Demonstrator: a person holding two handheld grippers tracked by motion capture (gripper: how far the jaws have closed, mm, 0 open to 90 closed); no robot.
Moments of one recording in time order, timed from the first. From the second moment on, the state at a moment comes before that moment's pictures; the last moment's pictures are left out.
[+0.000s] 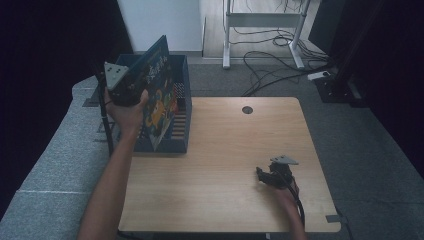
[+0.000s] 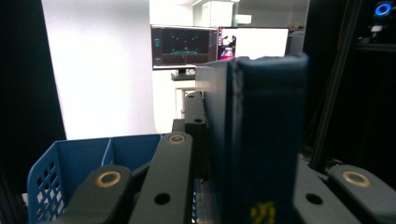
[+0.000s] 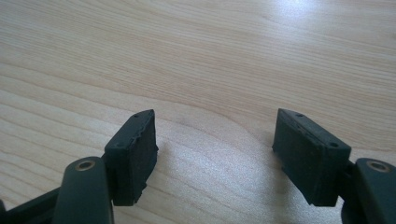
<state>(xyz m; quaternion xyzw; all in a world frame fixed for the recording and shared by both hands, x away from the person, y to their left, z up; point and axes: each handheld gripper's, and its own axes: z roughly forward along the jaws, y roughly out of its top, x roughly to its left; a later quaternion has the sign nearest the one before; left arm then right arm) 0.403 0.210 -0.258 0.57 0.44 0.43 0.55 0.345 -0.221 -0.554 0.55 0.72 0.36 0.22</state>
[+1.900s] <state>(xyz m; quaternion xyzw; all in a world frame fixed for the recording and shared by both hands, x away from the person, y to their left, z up) 0.490 0.166 -0.306 0.56 0.45 0.44 0.53 0.338 -0.216 -0.554 0.54 0.73 0.34 0.24</state>
